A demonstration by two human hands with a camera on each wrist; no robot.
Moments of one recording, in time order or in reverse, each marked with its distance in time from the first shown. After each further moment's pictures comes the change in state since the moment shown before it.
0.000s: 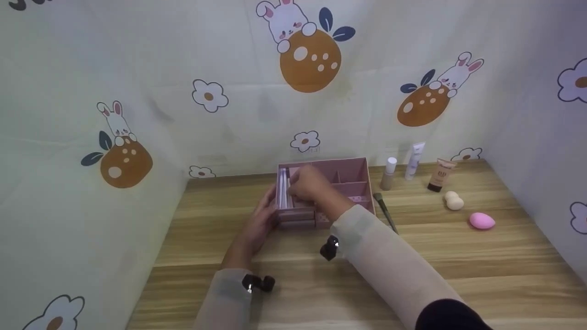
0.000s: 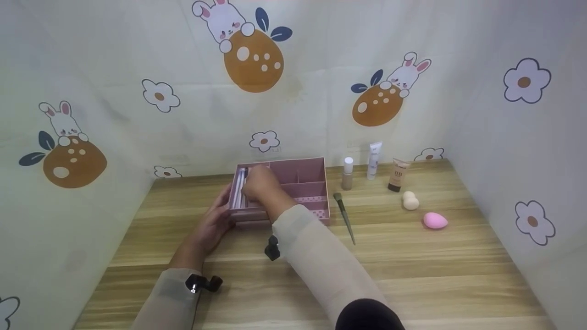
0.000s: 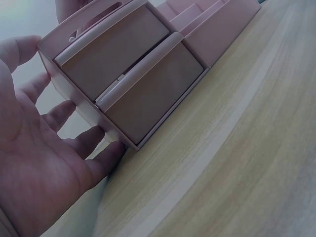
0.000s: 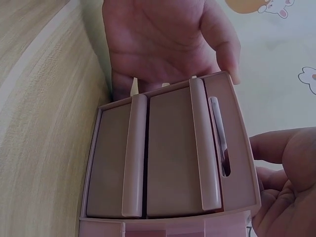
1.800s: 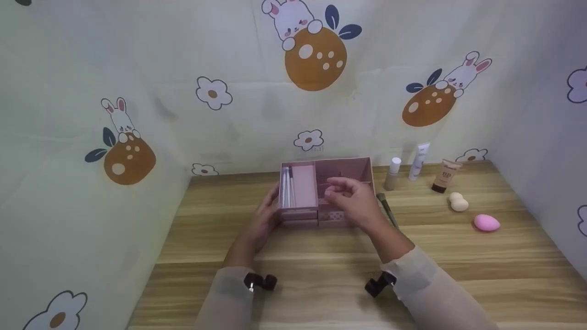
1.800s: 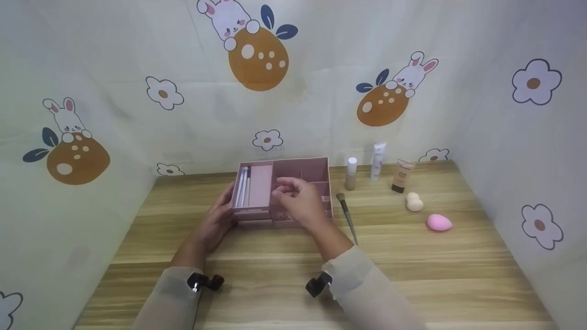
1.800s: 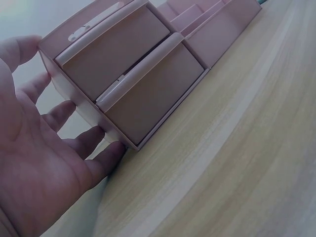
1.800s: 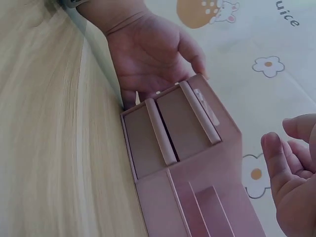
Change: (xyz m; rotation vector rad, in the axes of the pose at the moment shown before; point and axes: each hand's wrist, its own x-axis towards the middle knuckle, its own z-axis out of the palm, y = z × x) left_hand -0.002 -0.001 0.000 0.031 0.009 -0.001; right_hand -0.069 0.090 -0.025 0.576 0.214 -0.207
